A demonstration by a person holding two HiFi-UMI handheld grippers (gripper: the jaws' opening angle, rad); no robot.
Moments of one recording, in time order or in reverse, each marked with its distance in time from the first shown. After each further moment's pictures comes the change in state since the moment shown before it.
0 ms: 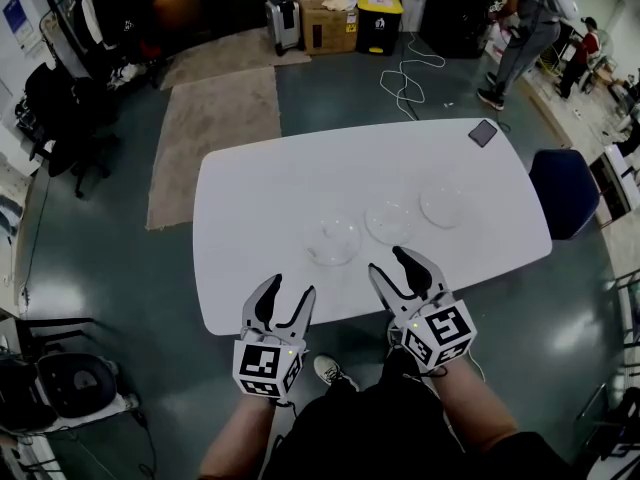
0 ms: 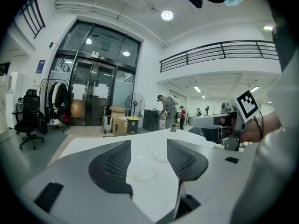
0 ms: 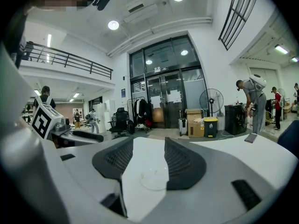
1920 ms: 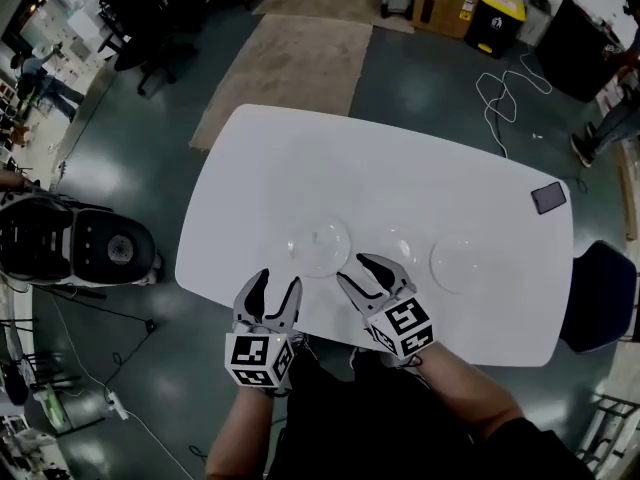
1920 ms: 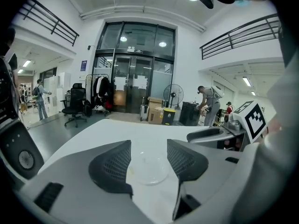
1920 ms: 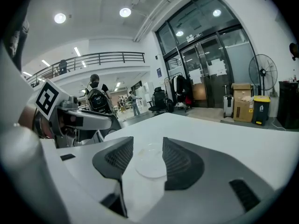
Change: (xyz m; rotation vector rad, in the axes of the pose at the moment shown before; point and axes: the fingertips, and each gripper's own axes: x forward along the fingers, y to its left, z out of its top) left arm 0.106 -0.013 -0.055 -0.186 0.103 0.530; right arm 0.105 -0.082 -0.111 -0.070 0.267 0.590
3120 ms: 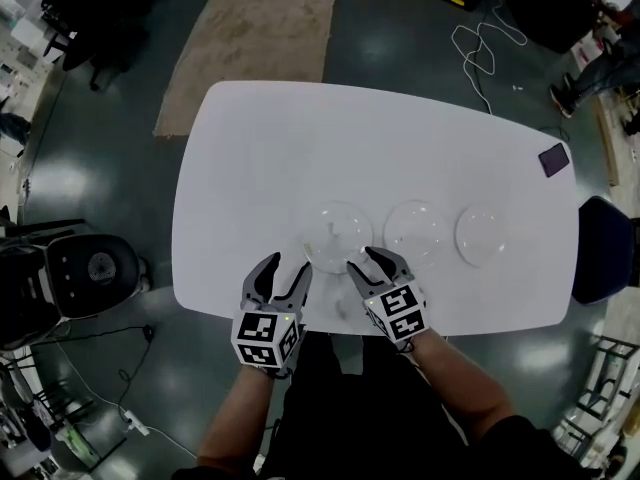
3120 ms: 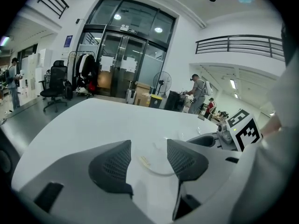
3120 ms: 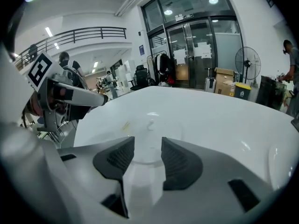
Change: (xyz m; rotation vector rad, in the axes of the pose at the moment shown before) left arm 0.070 0.071 -0.050 -0.032 0.194 -0.249; right arm 0.087 -0.007 -0.087 0.089 0.274 -0.243
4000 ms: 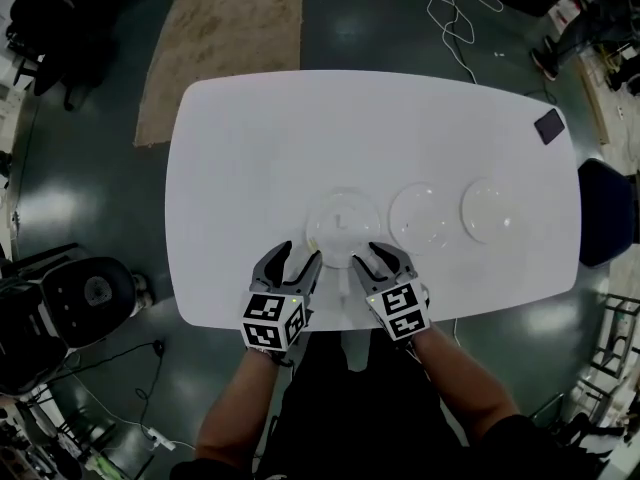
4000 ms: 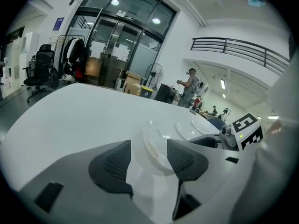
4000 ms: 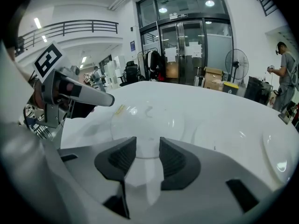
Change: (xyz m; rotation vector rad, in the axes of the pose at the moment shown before) left arm 0.041 0.010 -0.020 -0.017 0.113 -0.165; right arm 0.012 0.005 -0.016 0.046 0.035 -0.137
